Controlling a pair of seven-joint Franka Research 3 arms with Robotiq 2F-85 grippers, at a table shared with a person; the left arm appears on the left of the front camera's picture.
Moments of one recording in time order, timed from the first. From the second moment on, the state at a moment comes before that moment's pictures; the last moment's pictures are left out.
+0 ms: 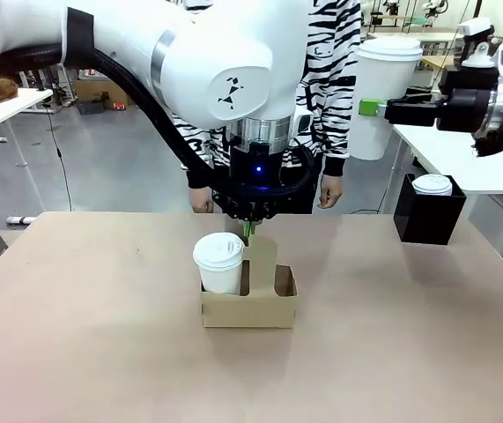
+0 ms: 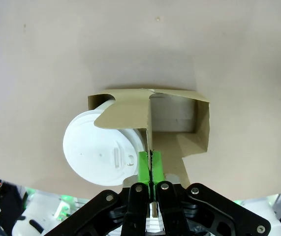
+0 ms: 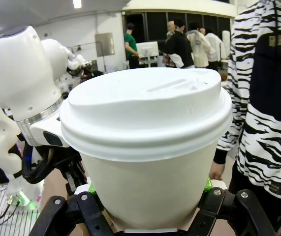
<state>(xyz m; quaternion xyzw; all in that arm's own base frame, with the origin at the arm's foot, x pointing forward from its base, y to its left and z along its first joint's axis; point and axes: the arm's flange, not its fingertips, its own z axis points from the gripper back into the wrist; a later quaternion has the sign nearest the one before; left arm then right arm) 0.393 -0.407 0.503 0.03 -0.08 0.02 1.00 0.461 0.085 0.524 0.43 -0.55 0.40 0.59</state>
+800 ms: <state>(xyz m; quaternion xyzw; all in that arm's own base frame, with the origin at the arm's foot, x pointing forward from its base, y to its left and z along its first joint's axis) 0.383 -0.372 0.572 0.00 -0.08 -0.03 1.00 0.468 0.108 0.504 0.48 -0.51 0.44 0.57</state>
